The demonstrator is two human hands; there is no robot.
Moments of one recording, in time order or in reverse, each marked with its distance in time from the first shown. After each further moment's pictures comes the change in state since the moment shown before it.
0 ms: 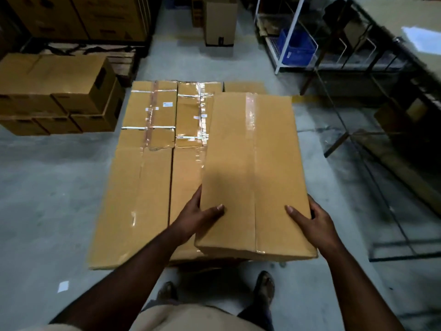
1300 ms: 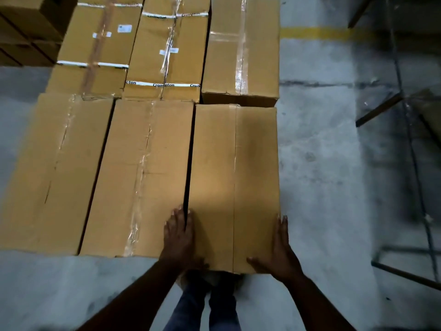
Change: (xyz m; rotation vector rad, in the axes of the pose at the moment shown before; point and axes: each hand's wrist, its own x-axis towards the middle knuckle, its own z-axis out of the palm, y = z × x) left_hand 0.158 -0.230 0.171 1.153 0.038 -0.439; right_hand 0.185 0.305 -0.009 -0.487 -0.556 0.025
